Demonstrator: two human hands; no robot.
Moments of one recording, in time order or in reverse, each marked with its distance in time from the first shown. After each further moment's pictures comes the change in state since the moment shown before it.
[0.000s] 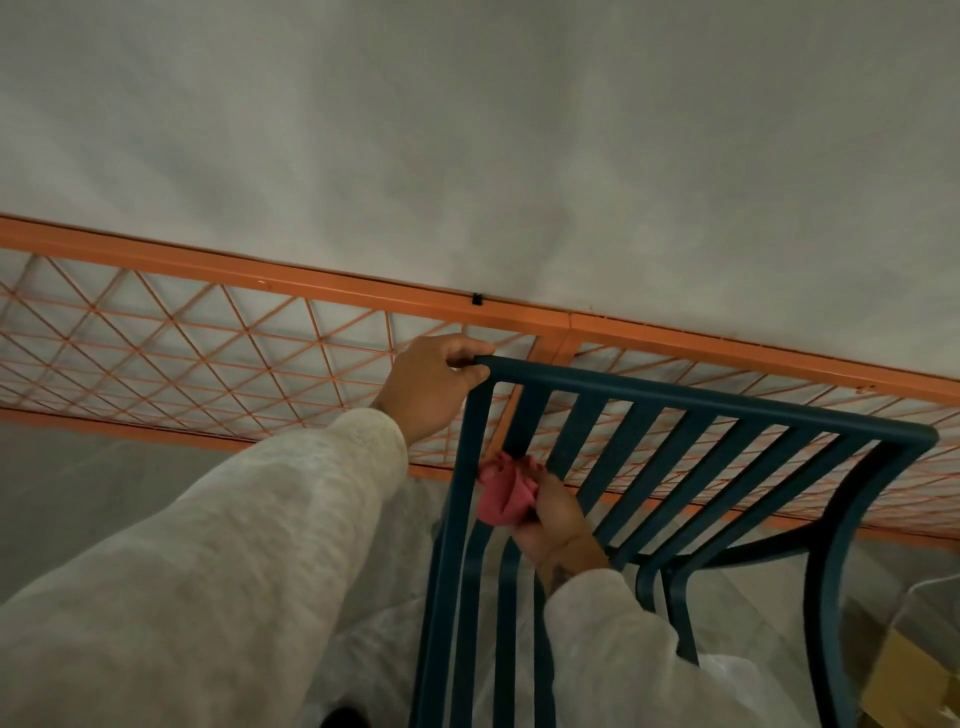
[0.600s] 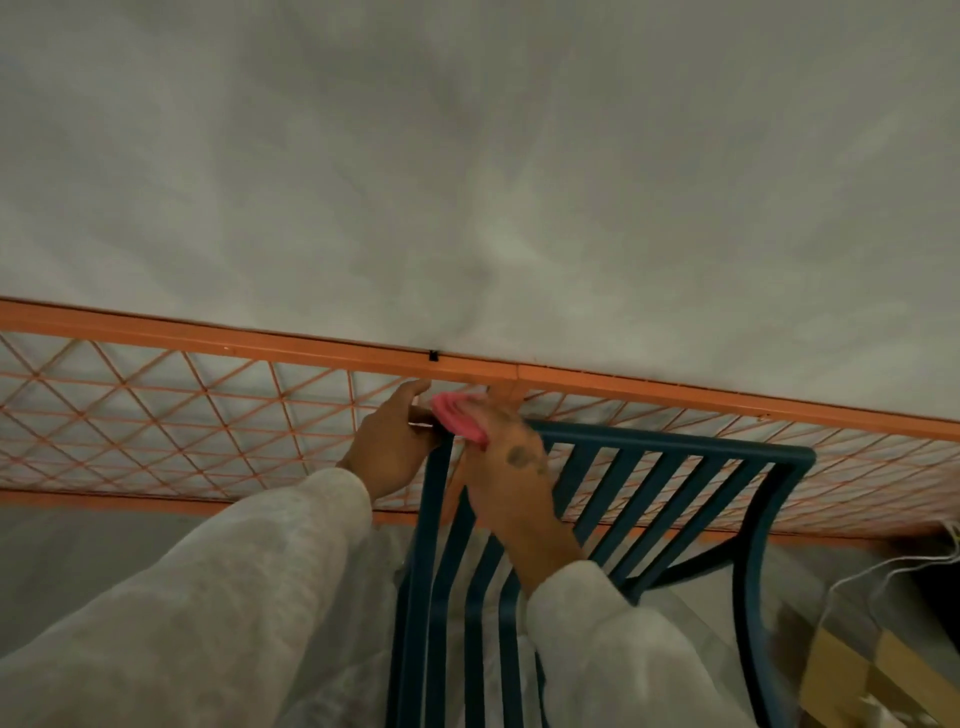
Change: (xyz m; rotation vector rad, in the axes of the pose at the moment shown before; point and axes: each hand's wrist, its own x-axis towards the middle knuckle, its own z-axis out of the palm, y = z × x) left_hand 0.000 -0.005 -0.009 0.067 -0.097 -0.002; right_hand -0.096 -0.052 0.080 -1.352 -0.062 -1.086
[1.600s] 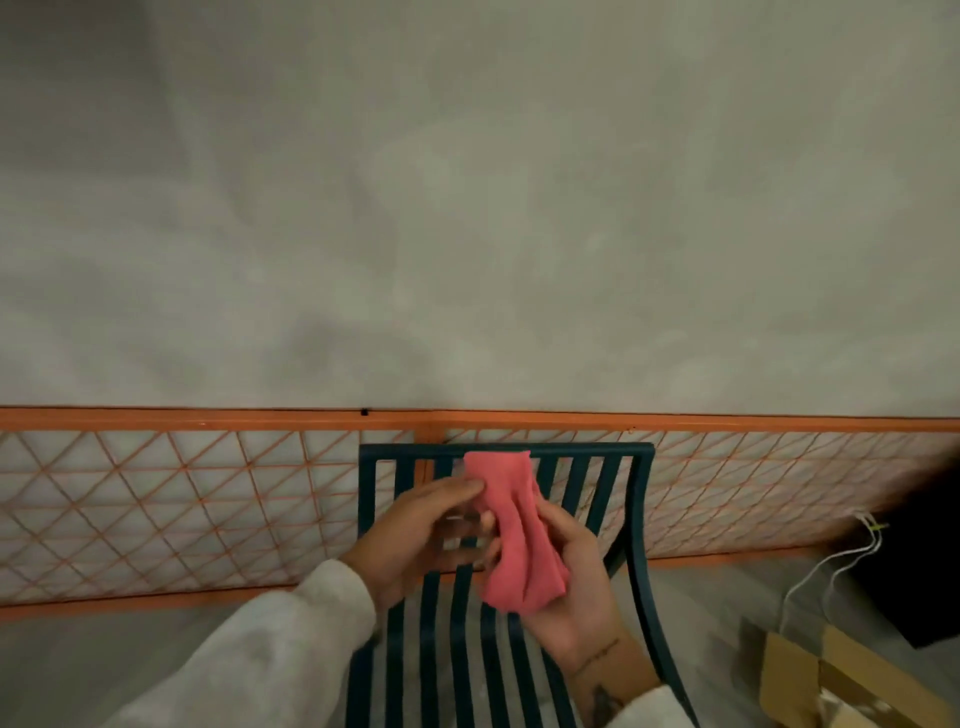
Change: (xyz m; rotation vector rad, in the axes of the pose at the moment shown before) left_hand -0.195 0.141 0.075 -0.588 -0.463 -0.075; right_hand -0.169 -0.017 -0.179 1.566 -0.068 0.539
